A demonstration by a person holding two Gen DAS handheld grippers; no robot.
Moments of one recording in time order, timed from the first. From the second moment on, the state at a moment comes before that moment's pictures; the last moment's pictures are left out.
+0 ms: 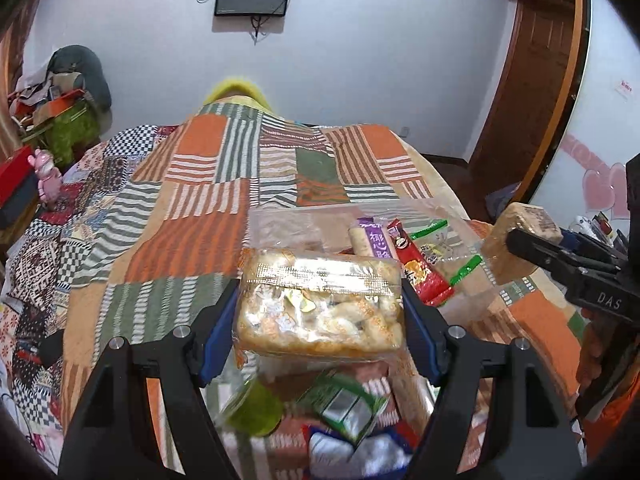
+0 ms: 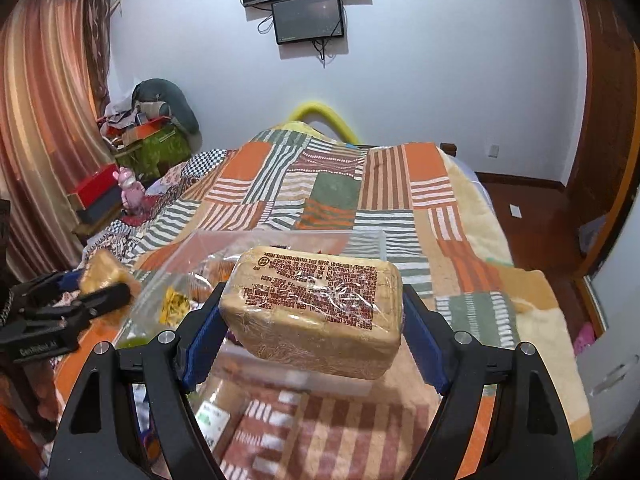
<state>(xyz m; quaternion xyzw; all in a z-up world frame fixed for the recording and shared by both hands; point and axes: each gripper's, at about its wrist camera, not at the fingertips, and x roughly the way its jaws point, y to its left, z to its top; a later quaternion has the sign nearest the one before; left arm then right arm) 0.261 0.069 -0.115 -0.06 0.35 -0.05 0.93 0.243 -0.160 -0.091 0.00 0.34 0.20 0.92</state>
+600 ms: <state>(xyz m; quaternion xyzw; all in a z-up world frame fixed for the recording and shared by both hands) 0.318 0.050 -0.156 -0.08 0.41 -0.05 0.91 0.263 -0.141 -0.124 -0.02 0.38 0.20 0.90</state>
